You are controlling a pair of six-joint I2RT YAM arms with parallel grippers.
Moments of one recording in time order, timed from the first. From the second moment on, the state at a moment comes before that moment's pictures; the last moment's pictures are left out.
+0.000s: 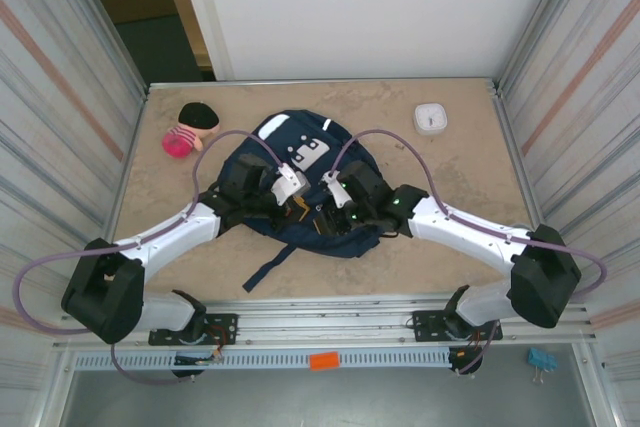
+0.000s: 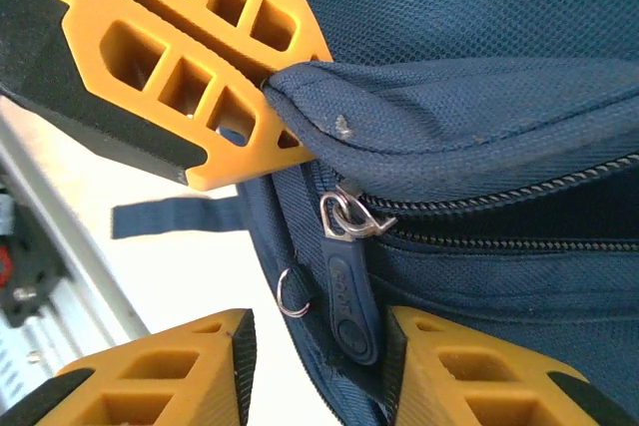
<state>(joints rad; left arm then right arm) -0.56 1.32 0.75 -0.19 0.54 0.28 0.88 1.38 0.98 -0.47 -0.16 0.33</state>
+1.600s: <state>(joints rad) -0.56 1.24 0.72 -0.20 0.46 0.38 0.61 1.40 1.06 -0.58 -0.32 0.32</state>
